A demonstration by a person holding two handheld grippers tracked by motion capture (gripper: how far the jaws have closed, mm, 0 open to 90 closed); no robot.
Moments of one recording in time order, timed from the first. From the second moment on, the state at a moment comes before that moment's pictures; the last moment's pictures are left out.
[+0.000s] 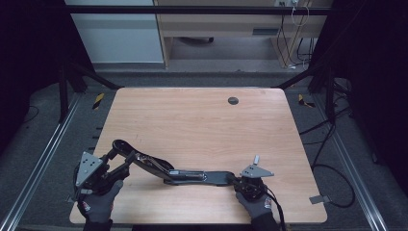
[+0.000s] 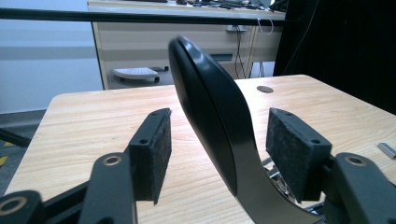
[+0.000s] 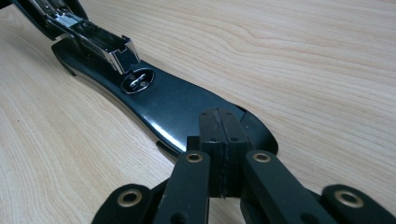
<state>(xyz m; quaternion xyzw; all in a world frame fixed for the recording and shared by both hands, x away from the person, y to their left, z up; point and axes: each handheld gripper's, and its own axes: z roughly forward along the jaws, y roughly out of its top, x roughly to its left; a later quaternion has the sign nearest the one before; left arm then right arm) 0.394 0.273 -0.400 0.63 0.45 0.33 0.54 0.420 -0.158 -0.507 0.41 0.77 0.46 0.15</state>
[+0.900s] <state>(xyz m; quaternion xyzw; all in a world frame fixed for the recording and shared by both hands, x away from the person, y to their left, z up) 0.385 0.280 -0.396 0.67 0.43 0.33 0.50 0.419 -0.159 -0.504 0.41 0.77 0.46 0.15</state>
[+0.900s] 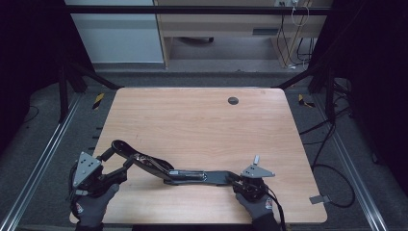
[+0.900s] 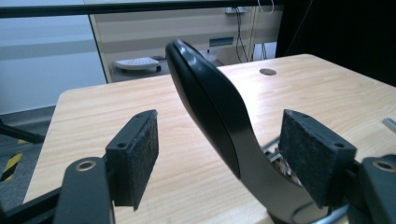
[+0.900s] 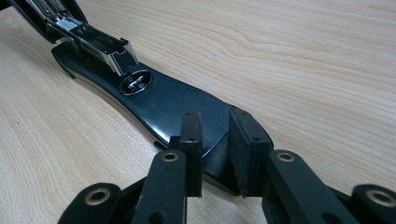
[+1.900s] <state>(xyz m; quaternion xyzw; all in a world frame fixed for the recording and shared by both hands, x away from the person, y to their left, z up) 0.388 0.286 -0.458 0.71 0.47 0.29 0.43 0.421 -0.194 -0.486 0.44 0.74 0.47 0.19</state>
